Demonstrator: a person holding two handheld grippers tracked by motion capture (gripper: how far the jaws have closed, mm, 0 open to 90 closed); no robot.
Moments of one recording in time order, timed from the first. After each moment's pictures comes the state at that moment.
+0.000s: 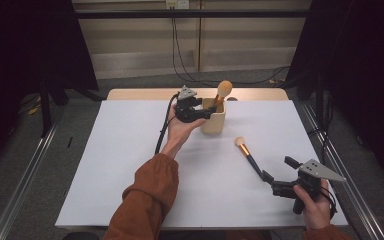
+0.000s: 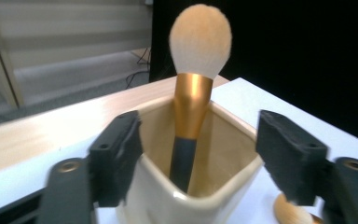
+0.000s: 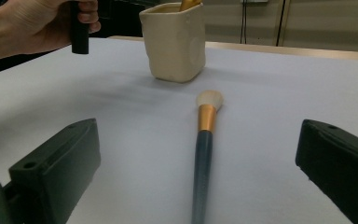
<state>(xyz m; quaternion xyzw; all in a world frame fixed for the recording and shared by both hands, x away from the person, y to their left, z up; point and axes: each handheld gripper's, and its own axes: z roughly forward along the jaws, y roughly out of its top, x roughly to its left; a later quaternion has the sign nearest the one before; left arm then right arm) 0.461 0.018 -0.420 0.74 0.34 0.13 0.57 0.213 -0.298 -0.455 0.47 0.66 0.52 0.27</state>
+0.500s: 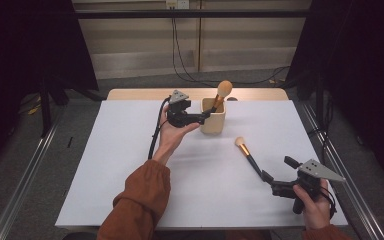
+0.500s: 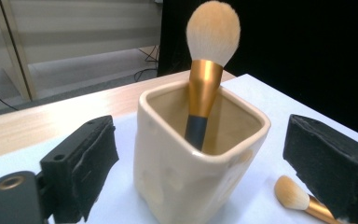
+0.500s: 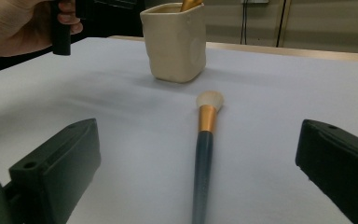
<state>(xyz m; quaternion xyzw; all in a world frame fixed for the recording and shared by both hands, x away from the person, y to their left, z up) 0.449 0.041 -0.422 0.74 0.35 0.13 0.56 0.213 -0.297 -0.455 0.46 0.66 0.52 0.27</state>
